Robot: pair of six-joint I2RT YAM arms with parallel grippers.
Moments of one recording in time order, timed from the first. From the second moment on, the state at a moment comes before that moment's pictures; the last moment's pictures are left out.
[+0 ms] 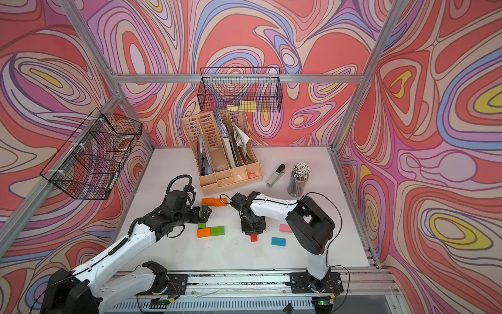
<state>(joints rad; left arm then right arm) -0.43 1.04 0.63 -0.44 0.05 -0.40 0.84 1.86 1.22 -0.96 -0.05 0.76</state>
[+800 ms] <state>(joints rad) -0.43 1.04 0.63 -0.44 0.05 -0.40 0.79 1.91 1.27 -0.94 -0.02 0.70</state>
